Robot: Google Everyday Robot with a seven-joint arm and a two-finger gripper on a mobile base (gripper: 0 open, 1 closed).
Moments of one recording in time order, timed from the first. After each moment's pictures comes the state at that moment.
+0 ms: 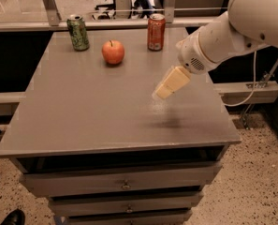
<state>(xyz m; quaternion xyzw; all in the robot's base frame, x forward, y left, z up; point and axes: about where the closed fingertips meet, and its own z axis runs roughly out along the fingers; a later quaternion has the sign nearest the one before) 0.584 -0.084 0.905 -0.54 0.76 0.08 0.36</state>
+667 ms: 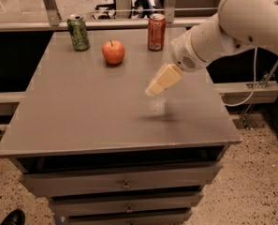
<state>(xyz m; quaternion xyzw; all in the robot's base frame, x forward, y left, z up) 0.602 -0.070 0.901 -0.53 0.76 0.08 0.37</state>
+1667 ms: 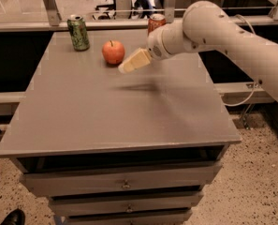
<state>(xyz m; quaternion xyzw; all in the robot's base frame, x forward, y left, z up) 0.718 -0.004 0.882 -0.45 0.75 0.15 0.46</state>
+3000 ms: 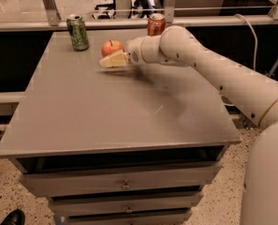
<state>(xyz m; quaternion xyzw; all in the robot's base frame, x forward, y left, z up) 0.778 0.068 0.848 -0.39 0.73 0.24 0.51</state>
